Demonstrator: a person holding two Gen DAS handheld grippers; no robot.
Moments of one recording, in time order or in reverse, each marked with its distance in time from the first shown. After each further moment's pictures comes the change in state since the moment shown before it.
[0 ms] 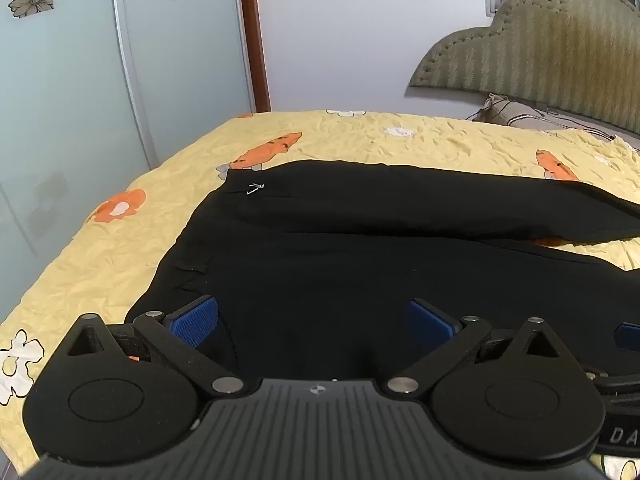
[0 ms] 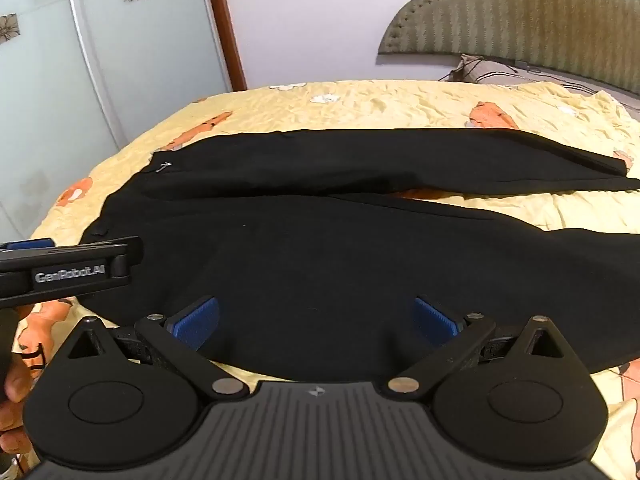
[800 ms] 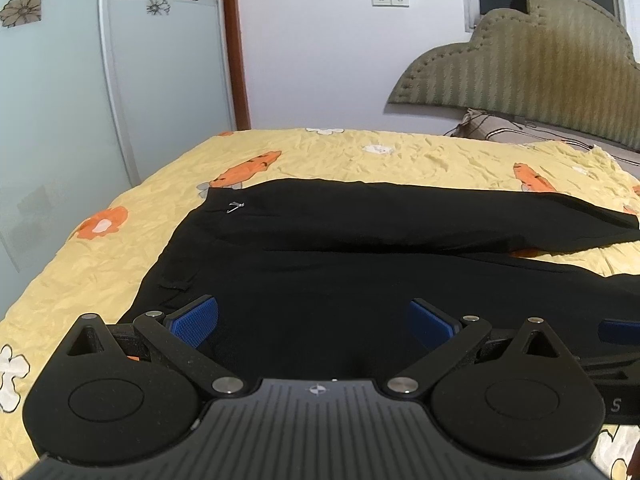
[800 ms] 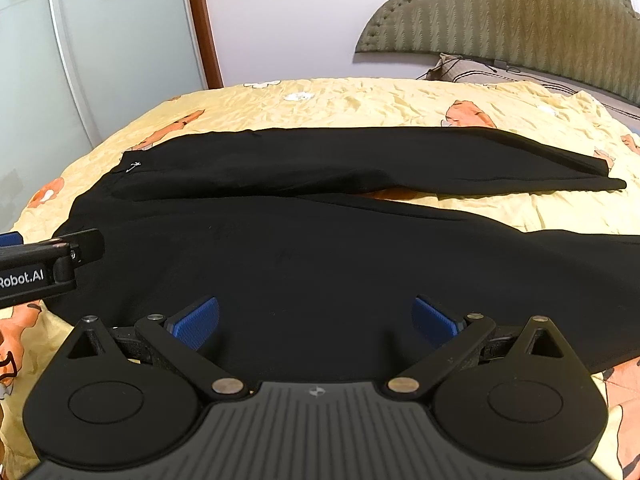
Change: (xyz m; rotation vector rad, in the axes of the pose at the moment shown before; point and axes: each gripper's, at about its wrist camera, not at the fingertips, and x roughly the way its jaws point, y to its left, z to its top) left arm -0.007 -0.005 0.002 0.018 -0.056 -0.066; right arm 0.012 -0.006 0.007 0.001 0.010 -0.069
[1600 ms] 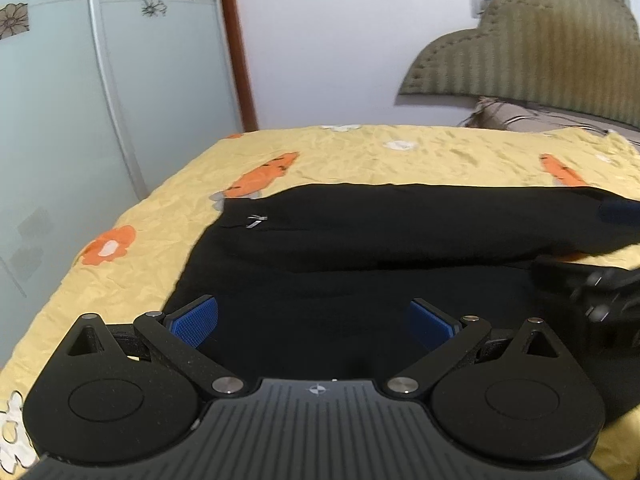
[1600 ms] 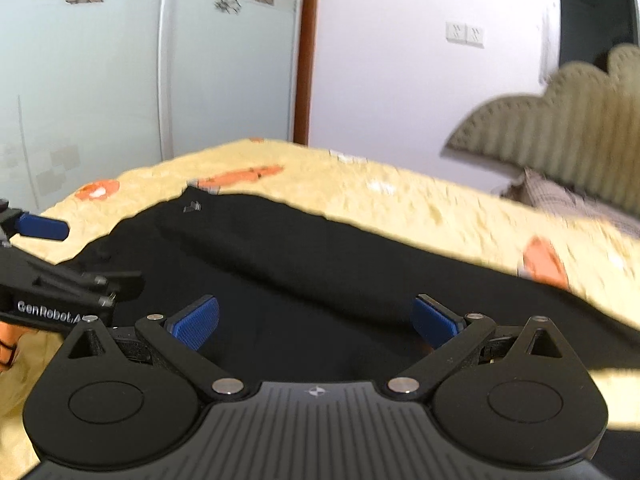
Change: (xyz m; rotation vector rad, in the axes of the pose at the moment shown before) left arm 0.045 0.030 0.025 0.047 0.028 0.048; right arm 0.022 0.036 0.063 -0.341 -0.211 0.155
